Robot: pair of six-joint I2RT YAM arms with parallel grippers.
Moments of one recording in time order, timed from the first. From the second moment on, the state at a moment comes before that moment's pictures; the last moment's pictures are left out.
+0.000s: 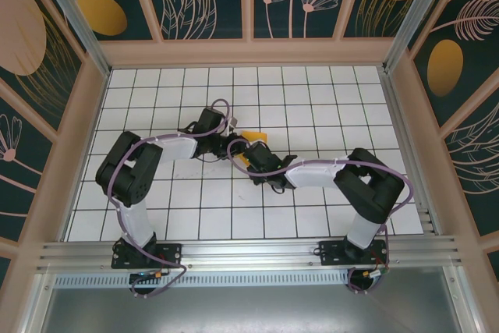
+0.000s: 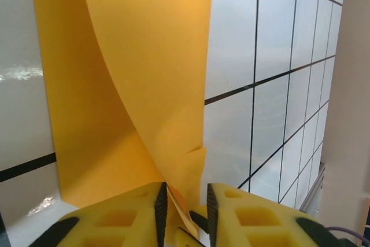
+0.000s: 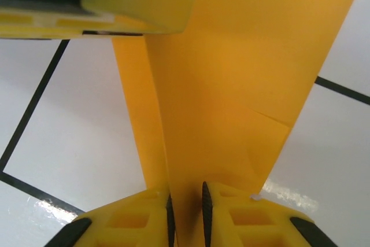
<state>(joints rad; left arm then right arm) -0.51 1.85 0.99 -0.01 0.62 -0.79 0.93 1.72 0.86 -0.14 0.23 0.40</state>
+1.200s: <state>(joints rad) -0.51 1.86 0.95 0.03 0.62 -0.84 0.73 1.59 0.61 0.17 -0.15 0.49</state>
